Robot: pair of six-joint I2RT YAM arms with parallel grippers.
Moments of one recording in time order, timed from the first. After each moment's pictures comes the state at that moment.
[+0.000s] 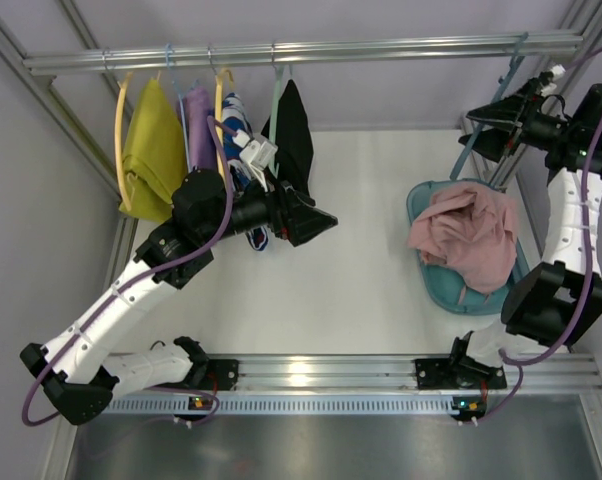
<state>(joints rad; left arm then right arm) -0.74 1.06 1.24 -0.23 0.40 -0.52 -0.38 1.55 1.58 -0.27 -1.41 1.08</state>
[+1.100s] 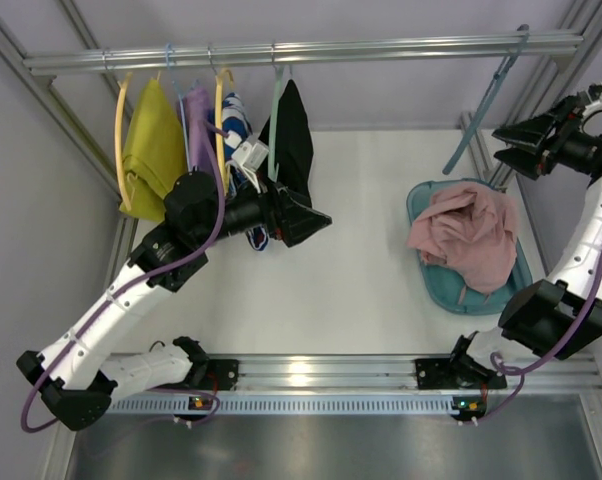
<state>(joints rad) -0.72 1.02 1.22 -0.23 0.41 -0.51 -0.56 1.47 1.72 -0.92 -1.30 0.47</state>
